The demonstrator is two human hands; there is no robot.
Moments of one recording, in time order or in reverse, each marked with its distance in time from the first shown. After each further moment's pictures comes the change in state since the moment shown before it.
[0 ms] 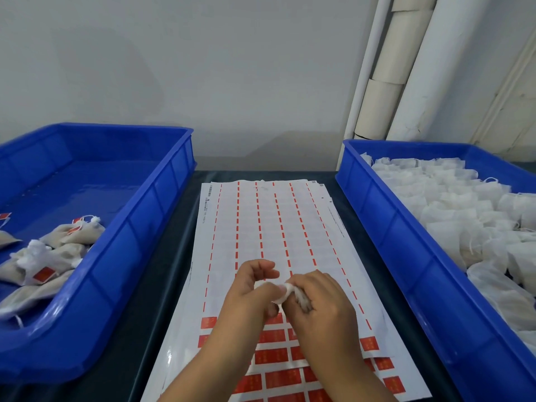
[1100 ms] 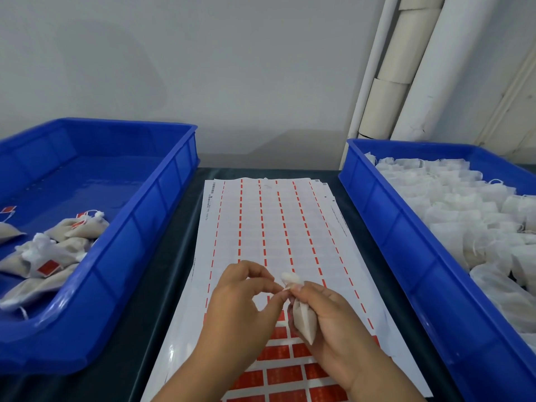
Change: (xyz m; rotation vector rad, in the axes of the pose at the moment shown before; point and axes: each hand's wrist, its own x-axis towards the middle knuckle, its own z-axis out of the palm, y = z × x) left_hand -0.012 -0.001 -0.015 0.845 0.136 0.498; right_hand 0.010 -0.003 -0.015 1.085 -0.429 0.958
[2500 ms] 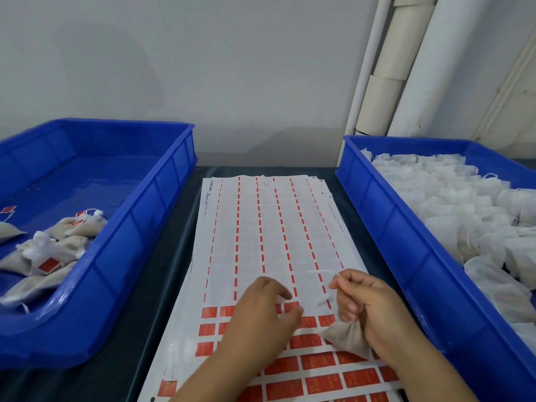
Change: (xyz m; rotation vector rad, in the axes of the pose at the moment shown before) left_hand -0.003 0.001 0.038 0.117 -0.334 -0.217; right_hand 0.000 -0.015 -0.065 -0.187 0.092 -0.144
